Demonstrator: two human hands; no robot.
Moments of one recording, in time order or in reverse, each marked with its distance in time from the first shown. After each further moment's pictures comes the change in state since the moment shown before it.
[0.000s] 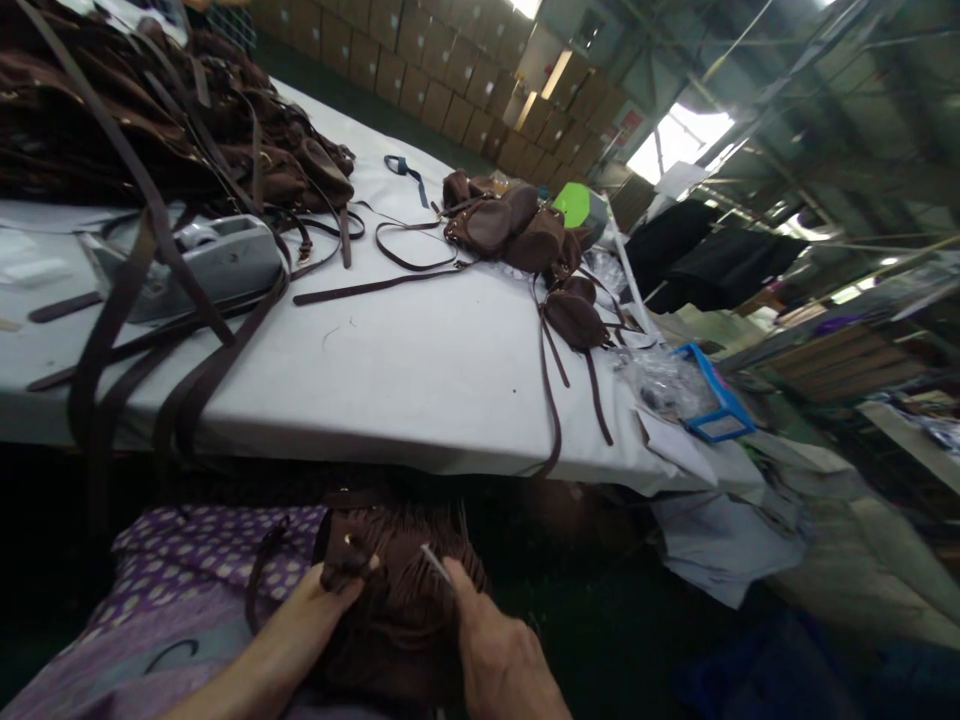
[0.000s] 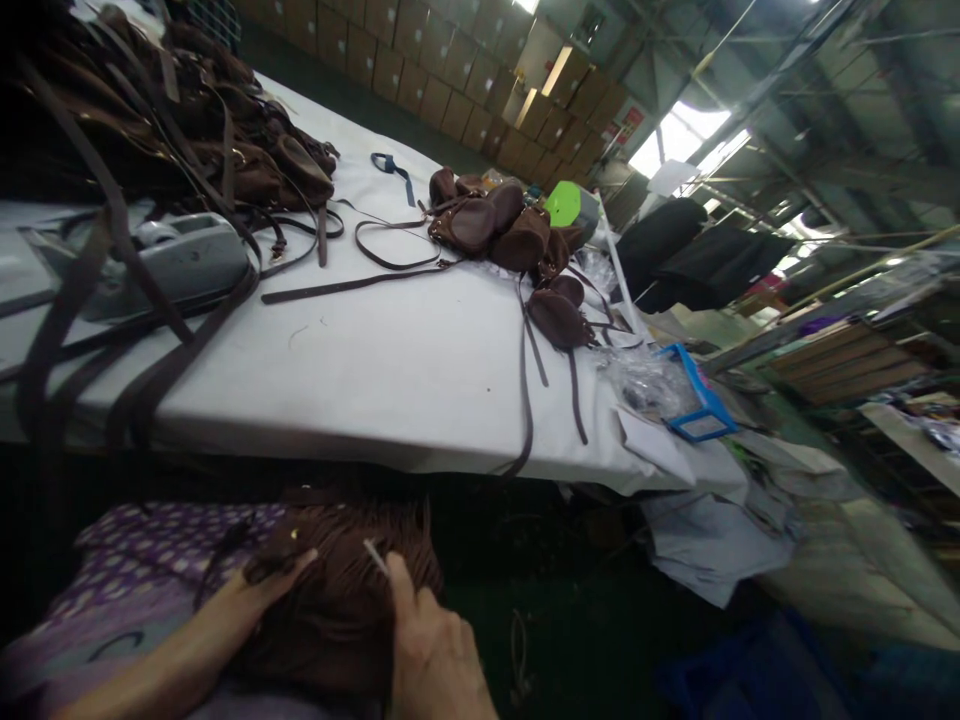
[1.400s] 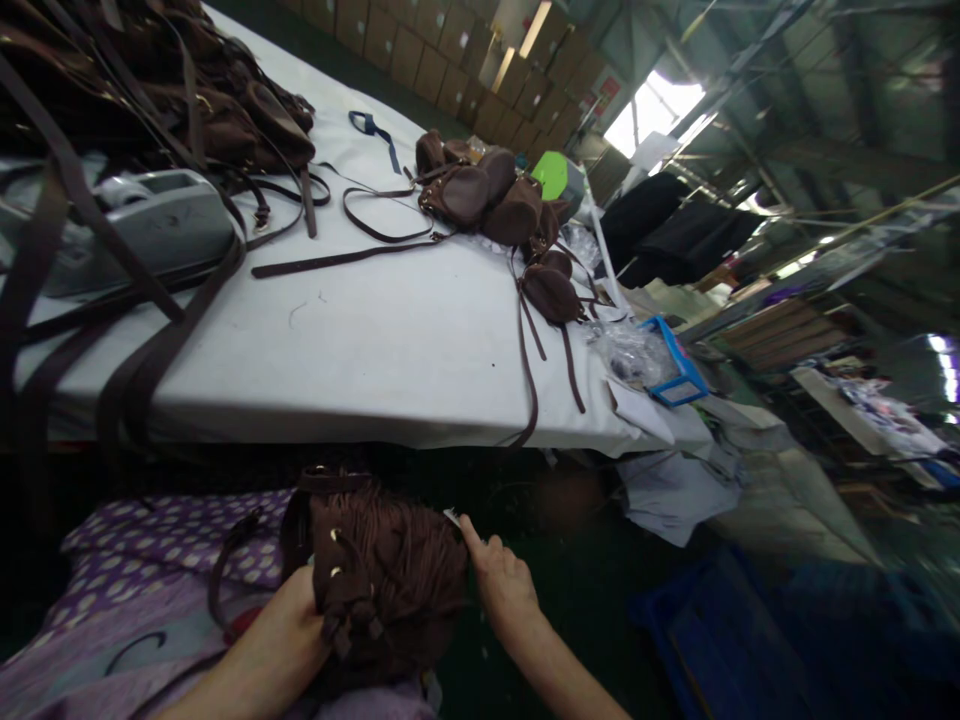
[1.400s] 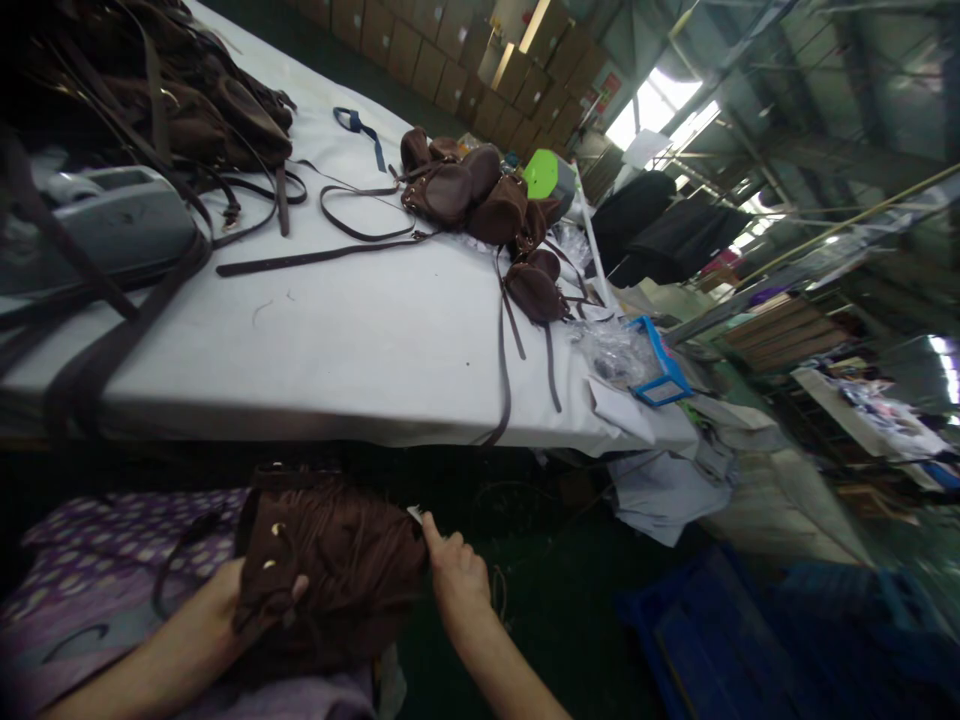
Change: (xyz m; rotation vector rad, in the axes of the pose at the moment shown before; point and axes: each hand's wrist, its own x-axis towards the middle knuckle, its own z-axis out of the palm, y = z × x) left_hand -0.009 -0.015 -0.002 0.281 -0.162 0.333; right_hand 0.014 0.047 0.039 -0.455 -0.122 0.360
